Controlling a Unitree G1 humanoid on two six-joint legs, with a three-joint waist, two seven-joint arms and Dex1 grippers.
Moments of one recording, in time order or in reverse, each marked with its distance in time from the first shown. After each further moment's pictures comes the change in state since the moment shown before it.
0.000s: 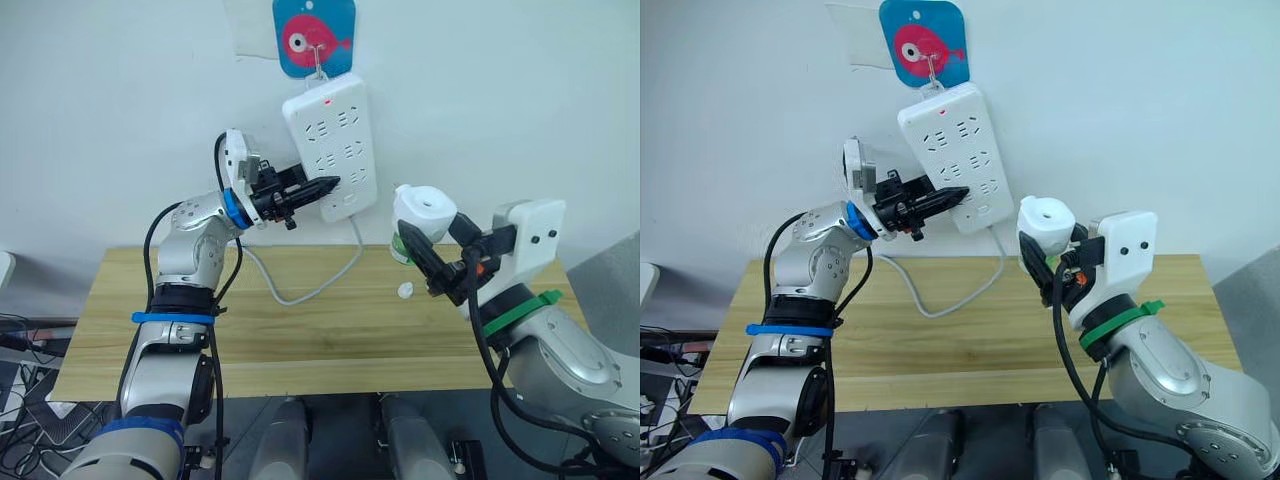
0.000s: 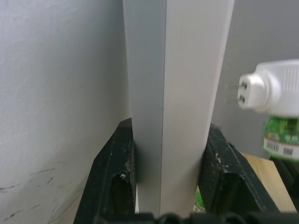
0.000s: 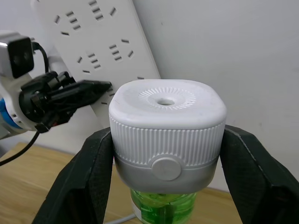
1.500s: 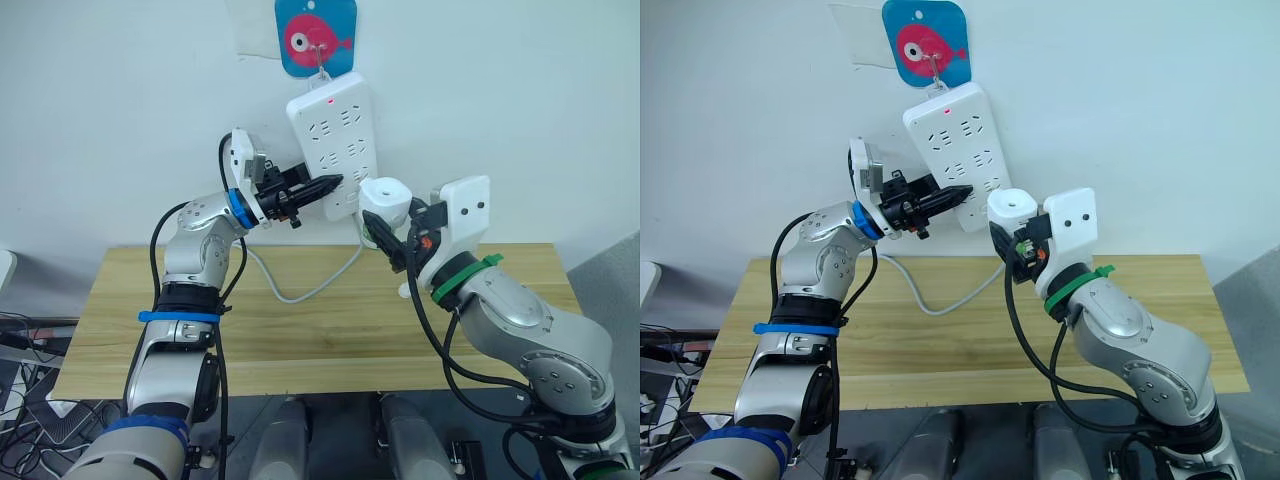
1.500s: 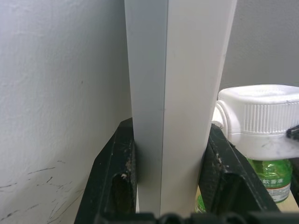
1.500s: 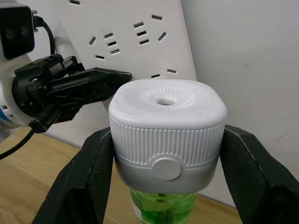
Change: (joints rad) left arm -0.010 -0.017 0.005 0.011 0.020 -0.001 0.017; right arm -0.119 0.247 0.075 0.213 -0.326 0.180 0.254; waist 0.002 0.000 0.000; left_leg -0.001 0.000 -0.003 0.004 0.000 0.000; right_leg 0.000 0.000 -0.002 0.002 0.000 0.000
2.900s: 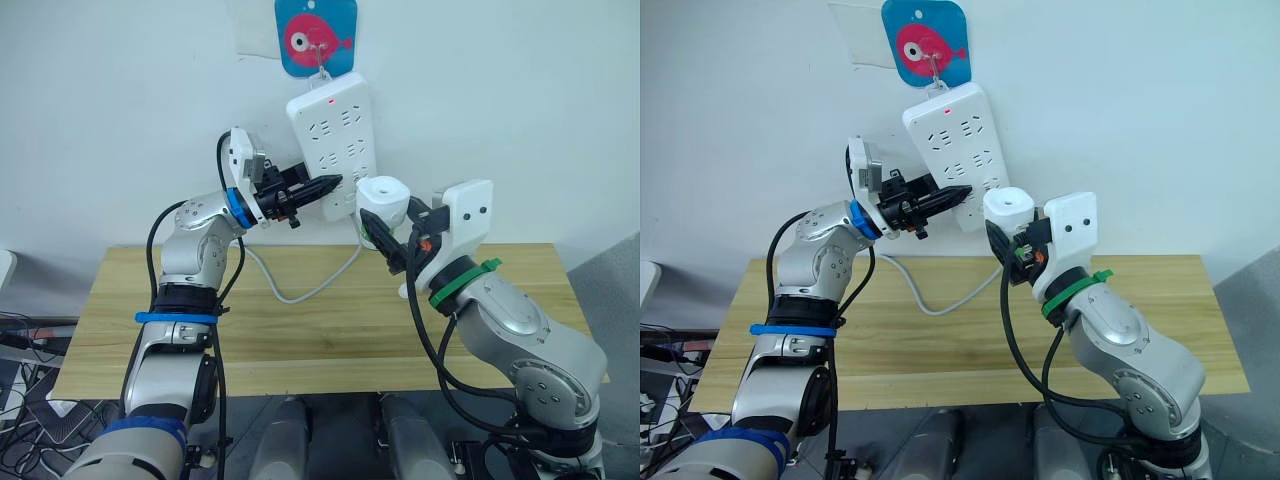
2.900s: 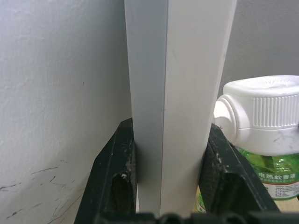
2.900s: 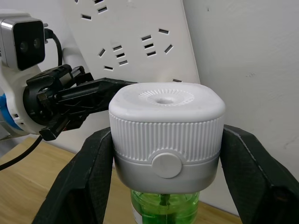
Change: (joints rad) left arm 0.008 0.009 -0.001 -0.030 0.005 0.017 0.001; right arm 0.046 0.148 -0.042 -0.052 -0.182 0.058 0.137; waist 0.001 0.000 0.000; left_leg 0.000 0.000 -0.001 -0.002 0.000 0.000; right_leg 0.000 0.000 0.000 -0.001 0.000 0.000
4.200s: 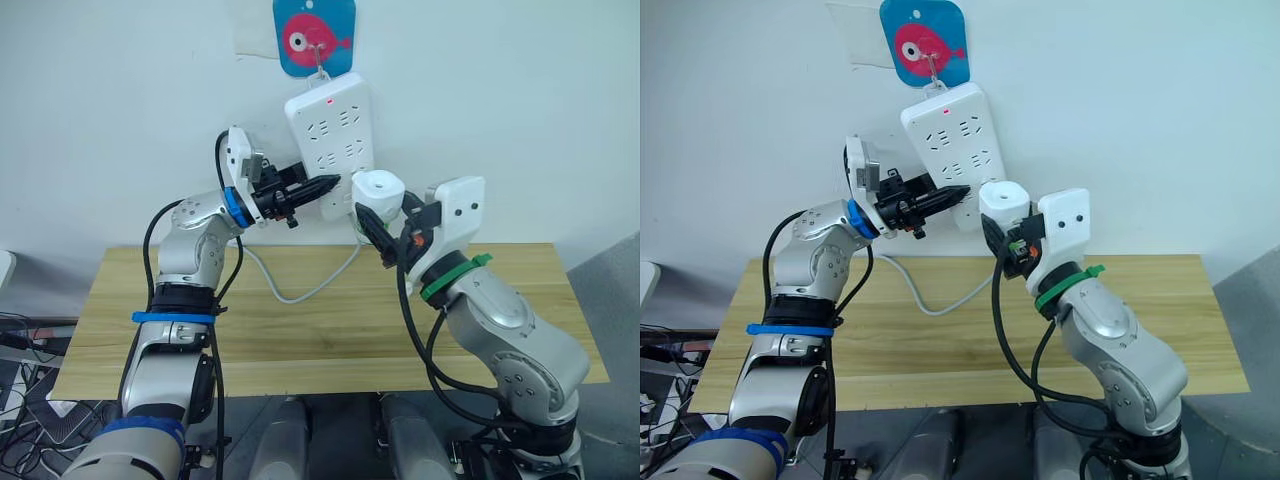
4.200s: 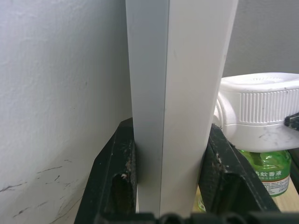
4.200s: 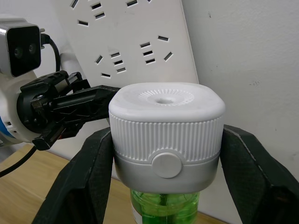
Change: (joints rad) left arm 0.000 0.016 0.000 -0.003 0.002 0.002 -0.001; right arm -0.001 0.107 0.023 0.062 -0.192 -0.046 0.135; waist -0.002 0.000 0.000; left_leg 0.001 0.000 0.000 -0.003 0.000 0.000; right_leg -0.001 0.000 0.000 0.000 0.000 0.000
